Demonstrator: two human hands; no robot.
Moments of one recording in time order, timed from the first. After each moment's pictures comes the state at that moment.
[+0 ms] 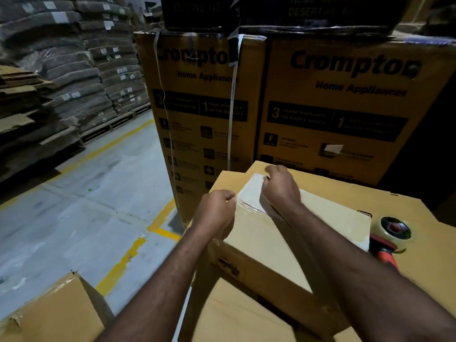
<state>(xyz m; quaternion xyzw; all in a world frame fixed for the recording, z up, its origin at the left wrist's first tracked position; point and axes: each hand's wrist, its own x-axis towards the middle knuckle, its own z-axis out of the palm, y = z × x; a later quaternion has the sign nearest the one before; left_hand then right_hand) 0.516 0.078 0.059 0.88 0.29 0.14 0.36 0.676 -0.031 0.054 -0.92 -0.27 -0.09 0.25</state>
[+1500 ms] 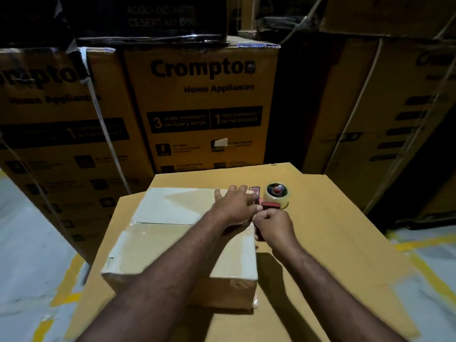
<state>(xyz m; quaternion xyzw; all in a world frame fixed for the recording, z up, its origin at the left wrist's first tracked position) 0.666 -0.115 0.060 0.98 -0.13 -0.07 0.16 0.617 -0.248 0.035 -0.84 0.07 0.01 0.55</state>
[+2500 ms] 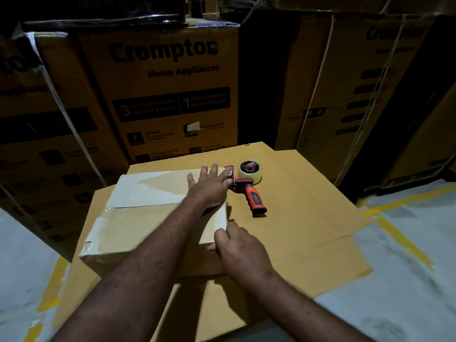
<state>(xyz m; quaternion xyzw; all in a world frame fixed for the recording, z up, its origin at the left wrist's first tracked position) 0.642 -0.127 0.049 0.99 -0.08 -0.05 0.14 0.486 -0.243 0.021 -0.94 -0.24 -0.21 0.09</state>
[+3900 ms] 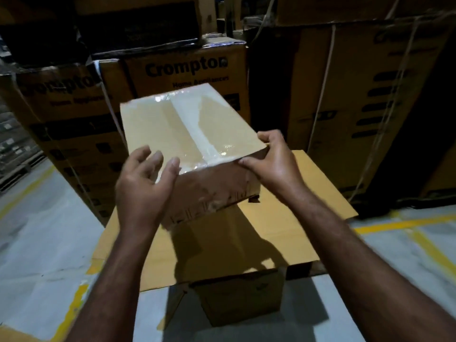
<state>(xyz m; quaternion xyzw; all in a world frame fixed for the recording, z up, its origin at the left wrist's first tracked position) 0.373 -0.162 0.170 0.84 0.11 0.40 0.35 0.458 -0.377 0.177 -0.82 -0.10 -0.13 0.55</state>
